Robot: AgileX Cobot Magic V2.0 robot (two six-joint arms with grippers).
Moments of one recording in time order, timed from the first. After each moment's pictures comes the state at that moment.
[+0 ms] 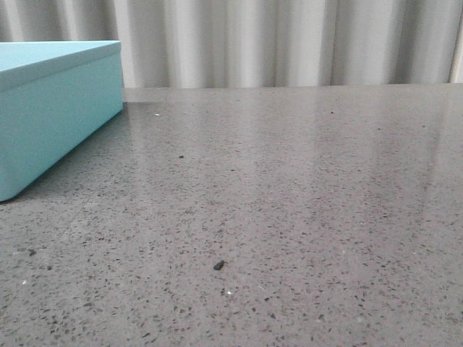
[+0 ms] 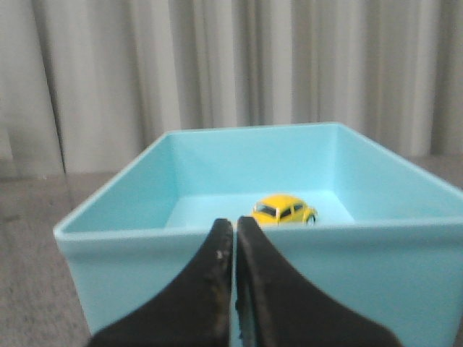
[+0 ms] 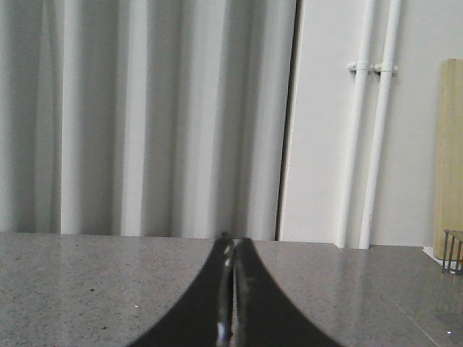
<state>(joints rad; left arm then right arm) -0.03 0.03 -0.03 -0.02 -0.01 0.01 -0.19 0.02 -0.17 -0.01 -0.03 -0.09</state>
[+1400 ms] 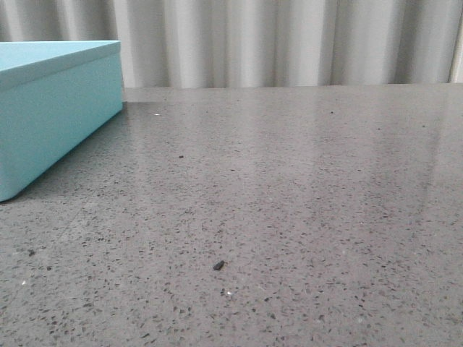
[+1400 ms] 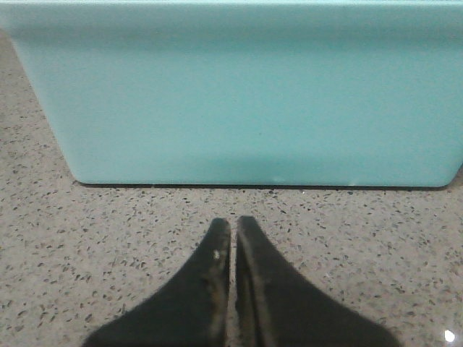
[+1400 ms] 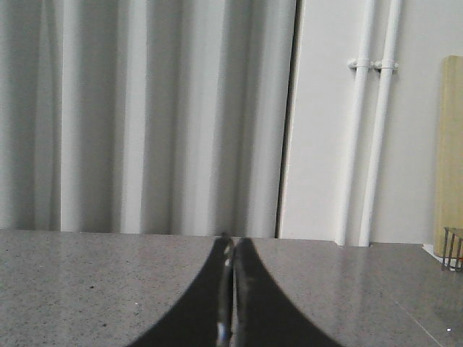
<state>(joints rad) -0.03 0.00 0.00 -0.01 0.33 -0.06 -0.19 0.02 -0.17 -0.01 -0.02 -0.09</state>
